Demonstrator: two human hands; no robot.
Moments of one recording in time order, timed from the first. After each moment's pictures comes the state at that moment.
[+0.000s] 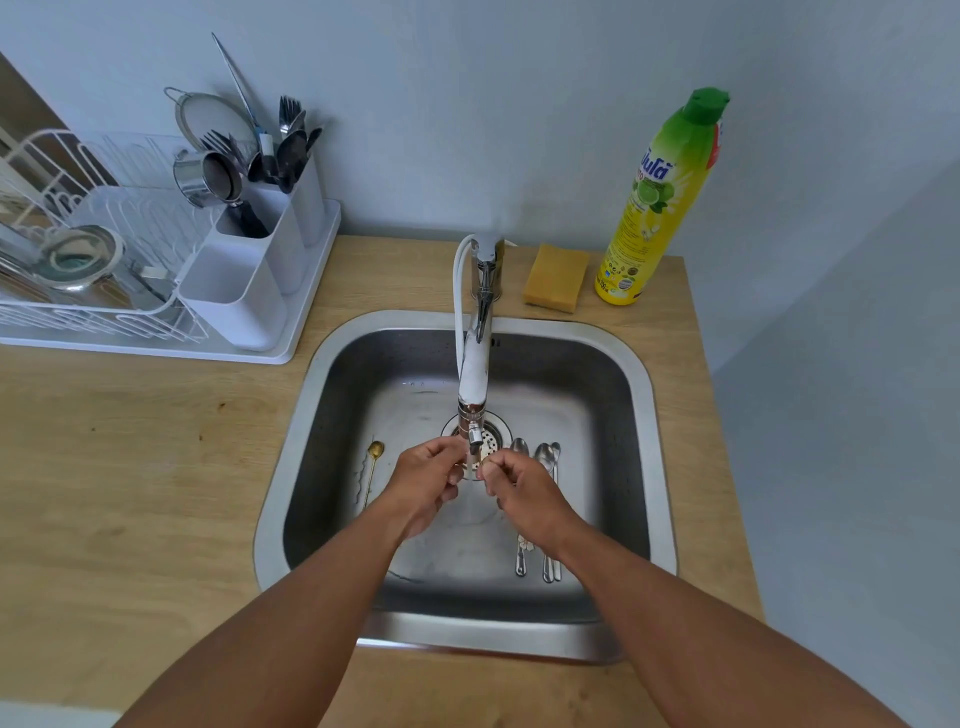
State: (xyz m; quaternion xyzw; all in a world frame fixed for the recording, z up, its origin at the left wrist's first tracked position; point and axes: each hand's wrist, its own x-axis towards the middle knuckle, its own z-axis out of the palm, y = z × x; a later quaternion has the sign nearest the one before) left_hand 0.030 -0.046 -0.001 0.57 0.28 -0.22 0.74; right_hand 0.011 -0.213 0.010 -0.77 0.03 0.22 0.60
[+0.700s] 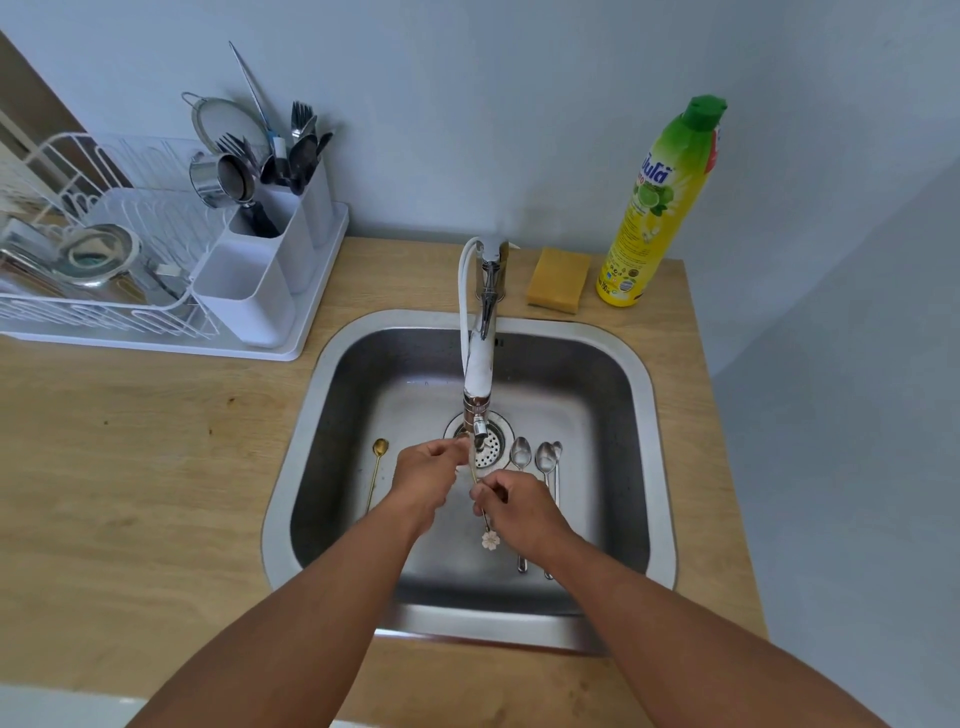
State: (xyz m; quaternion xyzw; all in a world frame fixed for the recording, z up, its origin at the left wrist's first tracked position) left_hand 0.025 -0.057 0.019 0.68 0.35 -0.17 0.62; right_hand -0.007 -0.205 0.006 -0.82 0.05 0.24 0.51
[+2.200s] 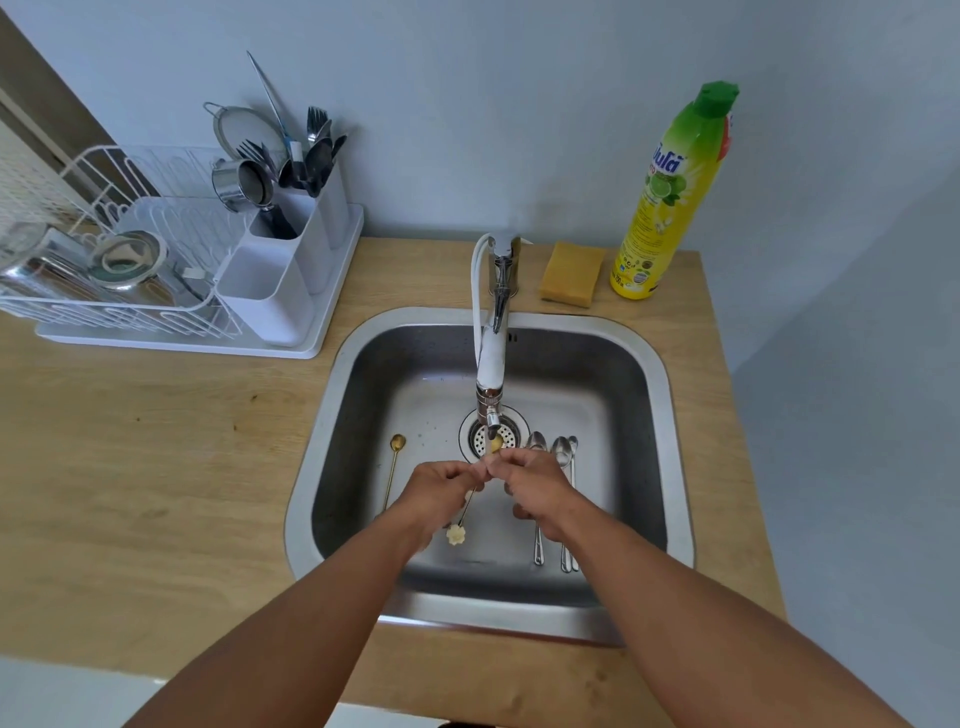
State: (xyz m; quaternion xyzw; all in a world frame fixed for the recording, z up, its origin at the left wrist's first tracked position) left_hand -0.005 -0.040 0.031 0.75 0.26 -0.27 0.55; right_hand 0.015 -0.198 0.017 -0.70 0.18 0.31 0.62
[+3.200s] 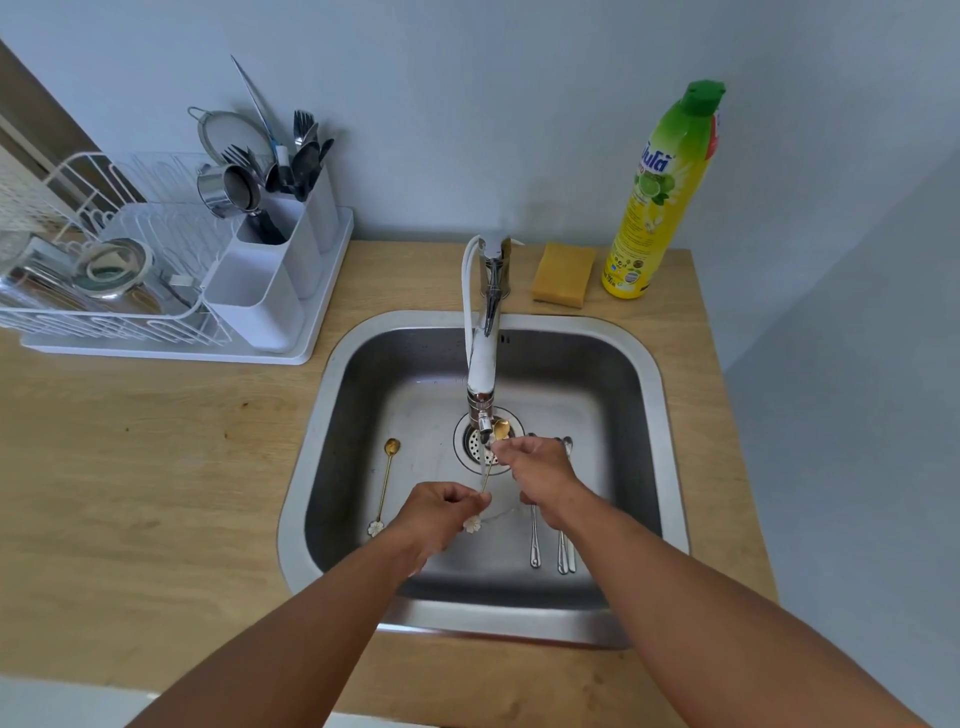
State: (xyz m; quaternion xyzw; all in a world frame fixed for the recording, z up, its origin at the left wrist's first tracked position) left_hand -0.019 -0.041 0.015 0.74 0.26 -0.31 0.54; right_hand 0.032 -0.204 0.017 -0.72 0.23 0.26 0.60
